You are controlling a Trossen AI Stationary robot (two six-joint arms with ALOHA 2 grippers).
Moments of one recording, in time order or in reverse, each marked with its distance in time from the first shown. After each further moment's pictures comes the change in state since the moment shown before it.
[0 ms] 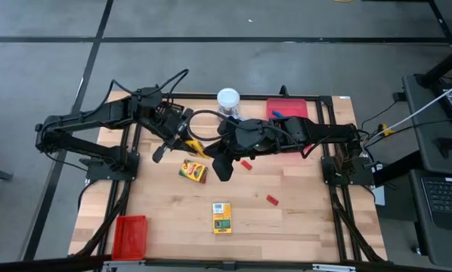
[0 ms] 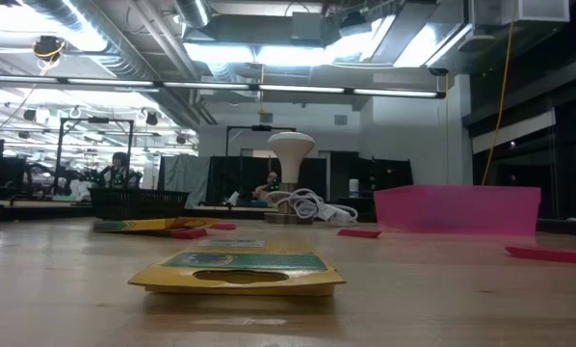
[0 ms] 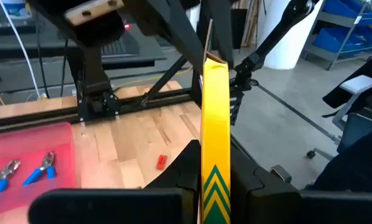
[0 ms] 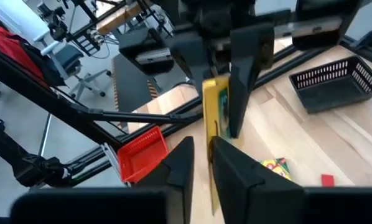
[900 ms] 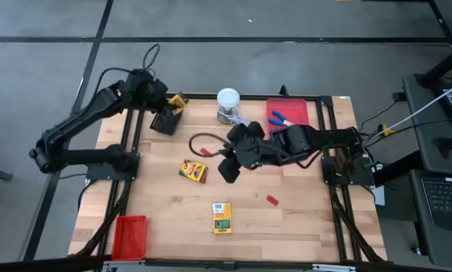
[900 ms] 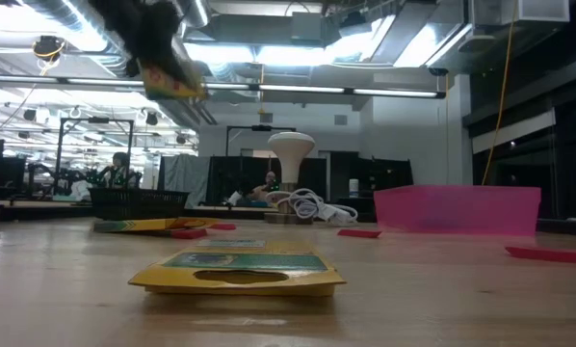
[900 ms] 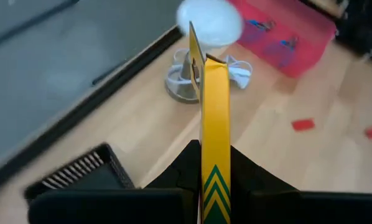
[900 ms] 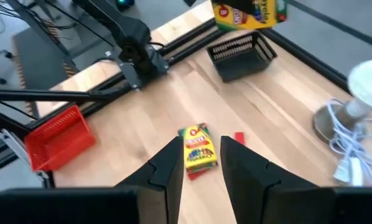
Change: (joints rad) left arm 0.587 -0.090 -0.154 -0.342 -0.377 -0.209; right arm 0.072 0.000 0.000 -0.305 0.296 0.103
